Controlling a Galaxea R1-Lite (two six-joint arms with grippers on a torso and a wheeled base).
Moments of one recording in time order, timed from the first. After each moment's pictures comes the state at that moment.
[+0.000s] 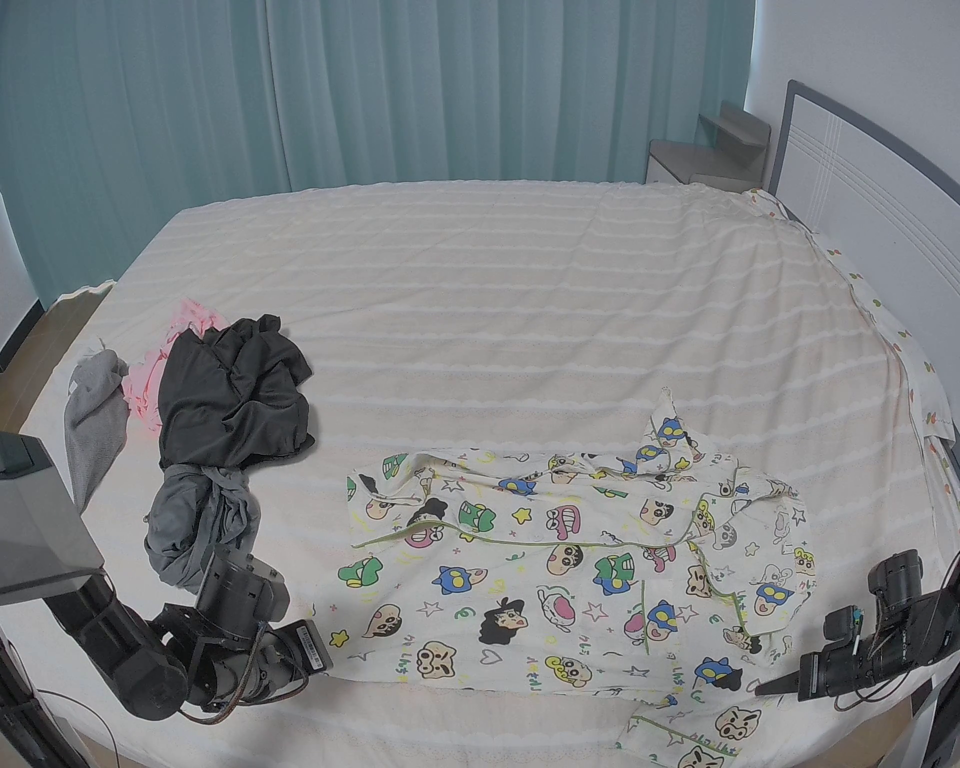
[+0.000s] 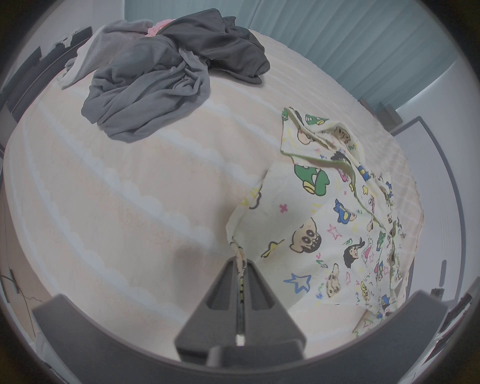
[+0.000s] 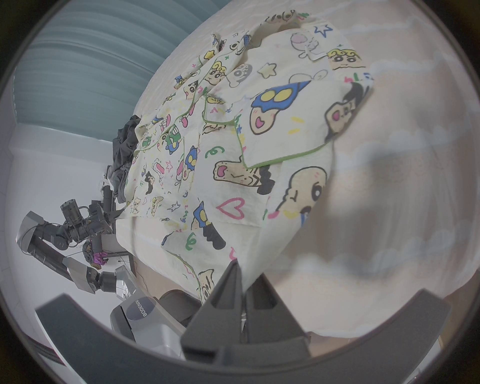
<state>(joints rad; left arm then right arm) -0.48 1.89 -0.28 -0.69 0.14 -0.85 -0.14 1.91 -0.02 -0.70 0.59 0.05</state>
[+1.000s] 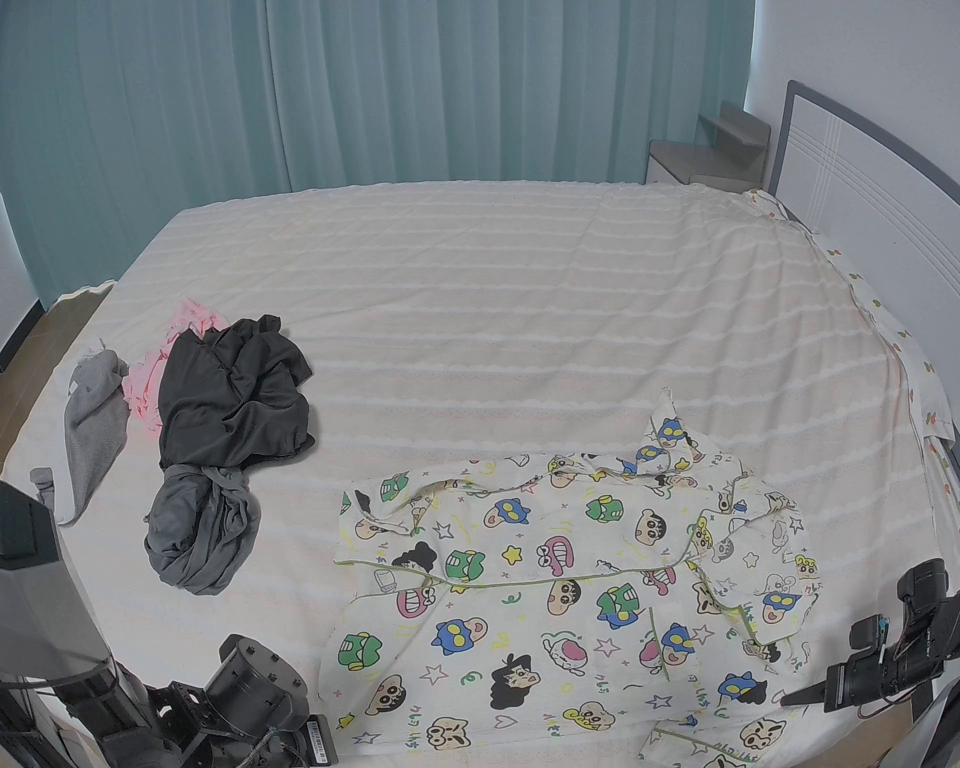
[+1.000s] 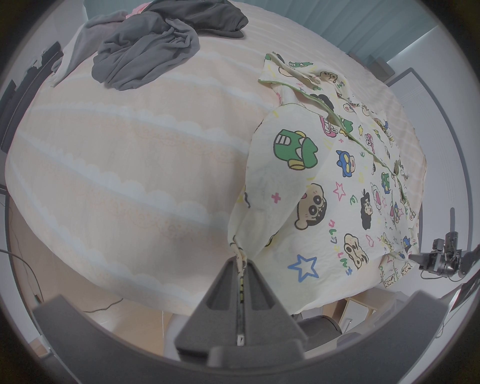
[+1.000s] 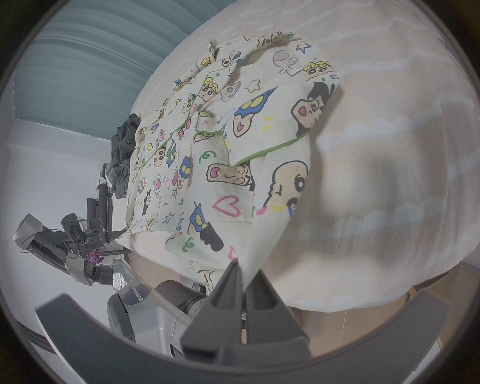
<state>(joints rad) -0.71 1.86 -0.08 -0.68 0.13 -0.90 -0.33 1.79 -0.02 -0.45 0.61 -0.17</state>
